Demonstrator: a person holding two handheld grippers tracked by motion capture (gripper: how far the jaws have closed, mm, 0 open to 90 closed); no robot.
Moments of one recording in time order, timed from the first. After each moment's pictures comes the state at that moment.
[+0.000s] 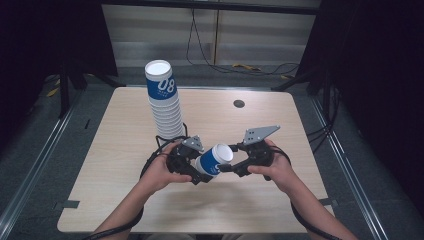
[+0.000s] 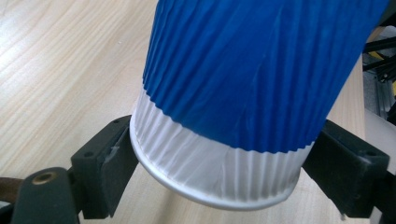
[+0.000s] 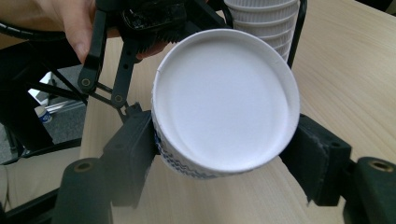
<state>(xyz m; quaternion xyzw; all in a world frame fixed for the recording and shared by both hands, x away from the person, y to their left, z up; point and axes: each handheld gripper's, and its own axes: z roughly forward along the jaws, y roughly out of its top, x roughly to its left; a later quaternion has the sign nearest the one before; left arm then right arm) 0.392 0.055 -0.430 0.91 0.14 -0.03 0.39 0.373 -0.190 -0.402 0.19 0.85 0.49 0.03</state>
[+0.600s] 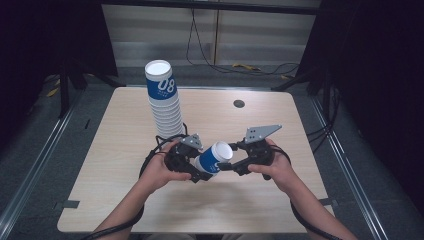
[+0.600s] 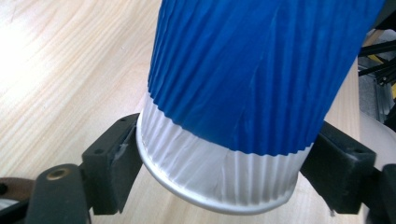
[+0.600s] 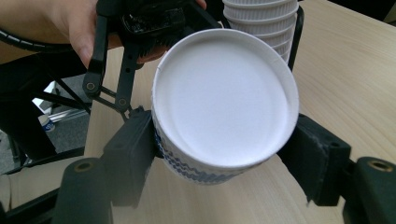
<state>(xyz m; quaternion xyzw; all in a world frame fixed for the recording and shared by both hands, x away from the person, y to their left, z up) 0.393 0.059 -0.422 0.91 0.14 -0.03 0.39 0.374 -0.190 -0.400 0.19 0.84 0.51 0.03</state>
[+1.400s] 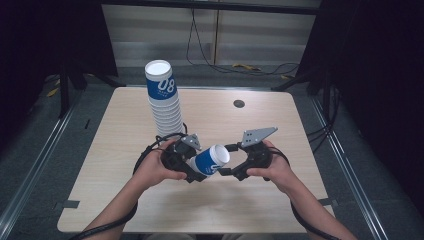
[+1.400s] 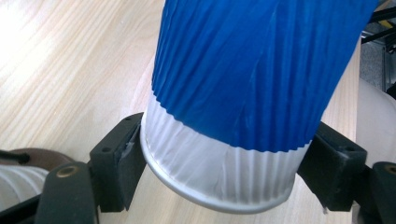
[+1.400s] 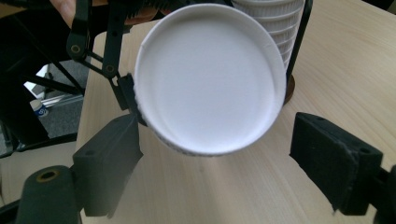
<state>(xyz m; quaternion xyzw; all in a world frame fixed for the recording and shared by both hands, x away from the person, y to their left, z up) 0.392 0.064 -0.410 0.93 0.13 -0.03 0.33 0.372 -0.186 -0.405 0.18 0.86 0.48 0.04</state>
